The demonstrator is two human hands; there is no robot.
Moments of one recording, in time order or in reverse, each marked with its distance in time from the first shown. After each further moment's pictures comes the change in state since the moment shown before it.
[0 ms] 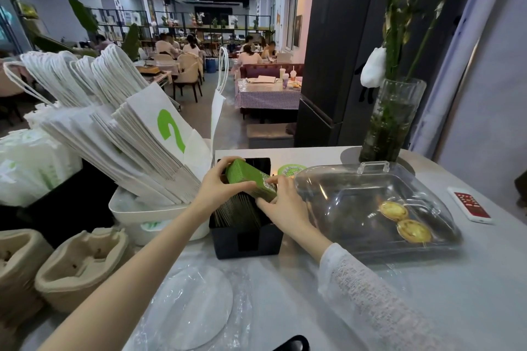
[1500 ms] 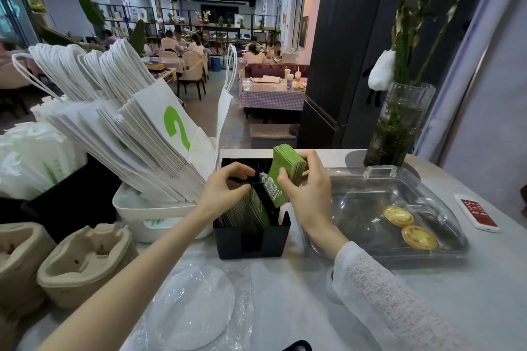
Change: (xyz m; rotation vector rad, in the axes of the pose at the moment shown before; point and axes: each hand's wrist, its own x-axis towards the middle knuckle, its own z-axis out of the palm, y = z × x) left_hand -0.004 -0.009 -0.003 0.182 -0.042 0.150; right_hand -0.007 -0.014 -0.038 0.360 0.445 -0.313
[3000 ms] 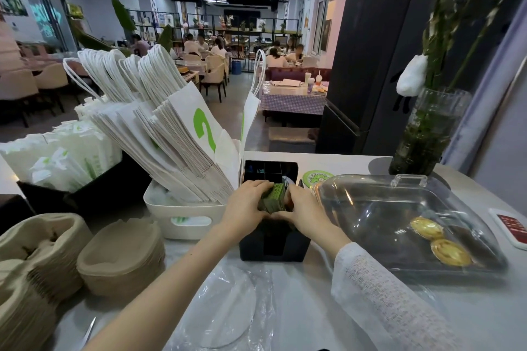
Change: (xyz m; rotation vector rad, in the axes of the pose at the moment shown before) left_hand -0.016 -0.010 0.010 0.657 -0.084 0.090; right_hand 0.000 0.017 0.044 -0.409 -0.685 0.210
